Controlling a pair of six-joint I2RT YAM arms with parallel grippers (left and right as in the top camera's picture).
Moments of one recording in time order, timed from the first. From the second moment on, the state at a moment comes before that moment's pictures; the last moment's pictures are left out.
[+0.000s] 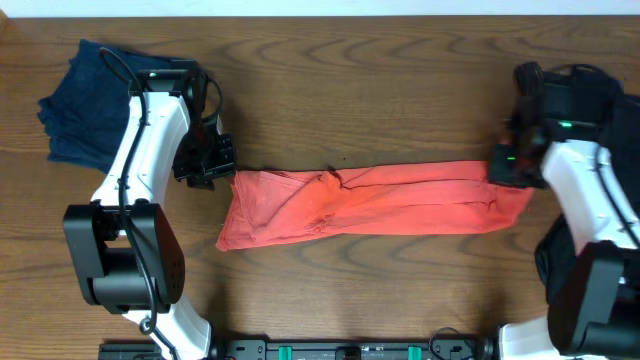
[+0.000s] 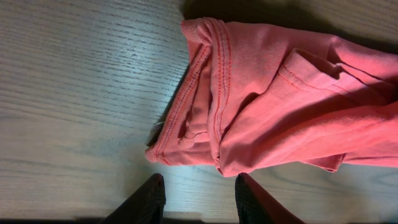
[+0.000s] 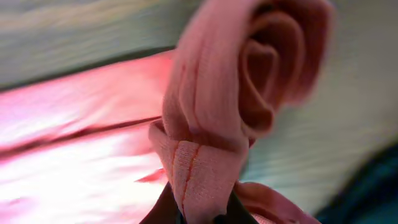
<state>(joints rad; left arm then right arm) -0.01 1.87 1.52 -1.38 0.15 -0.23 -0.09 1.66 1.16 -0.89 0.02 0.09</state>
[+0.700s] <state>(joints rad) -0.01 1.87 1.52 -1.38 0.15 -0.23 0.34 1.72 1.16 -0.78 -0.07 0.19</state>
